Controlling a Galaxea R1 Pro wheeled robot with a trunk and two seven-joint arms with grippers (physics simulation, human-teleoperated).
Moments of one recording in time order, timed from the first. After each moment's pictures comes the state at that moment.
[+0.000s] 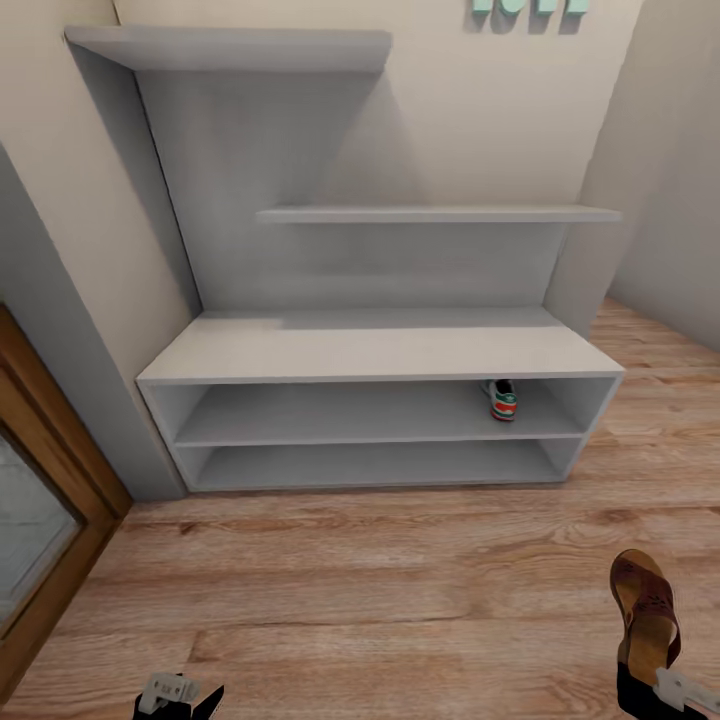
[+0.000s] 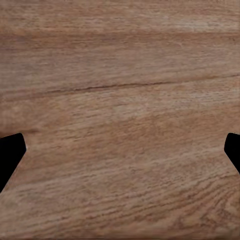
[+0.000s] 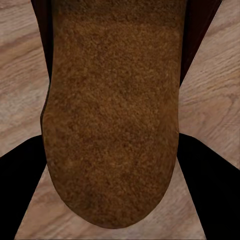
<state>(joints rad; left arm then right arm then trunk) -0.25 0.17 0.34 -0.42 -0.14 -0.28 -0.64 -0.38 -0.27 -0.37 -0.21 -0.13 -0.39 -0.05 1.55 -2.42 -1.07</state>
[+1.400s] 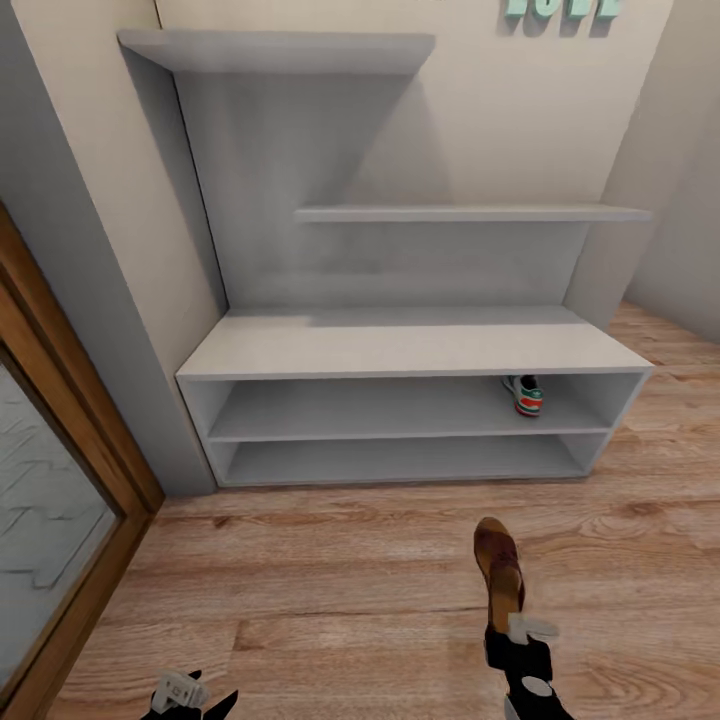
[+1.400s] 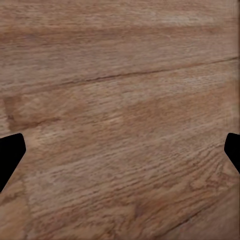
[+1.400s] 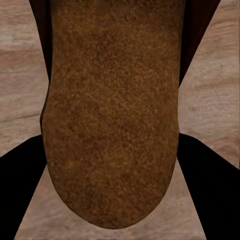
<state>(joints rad) -0.26 0.17 0.31 -0.44 -0.14 -0.29 -0.77 -0.39 0.04 -0.20 -0.44 0.14 -0.12 -0.21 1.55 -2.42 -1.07</state>
